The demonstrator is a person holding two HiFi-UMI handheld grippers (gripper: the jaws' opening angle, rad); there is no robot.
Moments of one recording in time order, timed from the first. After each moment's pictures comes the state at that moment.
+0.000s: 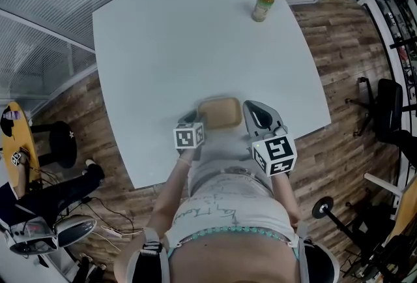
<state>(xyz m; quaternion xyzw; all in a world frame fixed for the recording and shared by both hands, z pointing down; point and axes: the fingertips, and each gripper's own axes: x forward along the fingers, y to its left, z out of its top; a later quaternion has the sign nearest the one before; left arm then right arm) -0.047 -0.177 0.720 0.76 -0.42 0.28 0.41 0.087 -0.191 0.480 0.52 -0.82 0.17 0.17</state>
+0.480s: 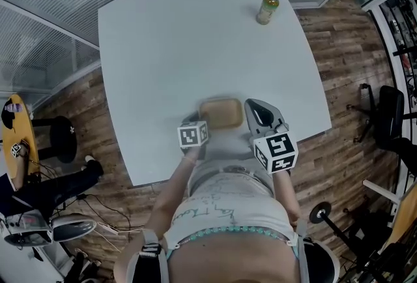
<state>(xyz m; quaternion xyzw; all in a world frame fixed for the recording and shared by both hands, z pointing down) -0.040 -0.174 0.727 0.73 -0.45 0.27 0.44 0.090 -0.197 0.482 0.50 -0.83 0.16 0.18</state>
